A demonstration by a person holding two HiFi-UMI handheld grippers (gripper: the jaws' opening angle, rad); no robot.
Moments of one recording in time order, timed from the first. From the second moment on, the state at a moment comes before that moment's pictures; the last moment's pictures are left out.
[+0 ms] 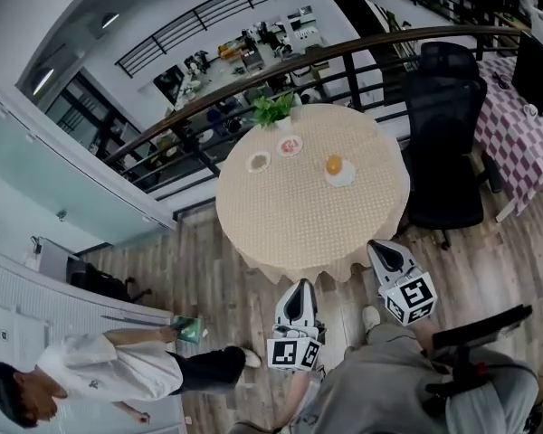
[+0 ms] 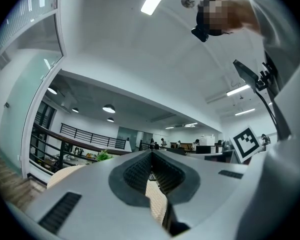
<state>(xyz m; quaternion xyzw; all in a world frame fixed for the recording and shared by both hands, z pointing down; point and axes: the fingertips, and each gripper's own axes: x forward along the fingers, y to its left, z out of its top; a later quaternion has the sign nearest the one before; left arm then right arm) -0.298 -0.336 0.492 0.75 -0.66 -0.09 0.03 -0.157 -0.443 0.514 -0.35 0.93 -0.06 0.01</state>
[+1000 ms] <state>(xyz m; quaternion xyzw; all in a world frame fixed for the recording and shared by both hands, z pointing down) -0.338 -0.456 0.443 0.74 -0.66 -0.12 -0.01 -0.197 -0.552 0.478 -0.35 0.93 -0.04 0.04</state>
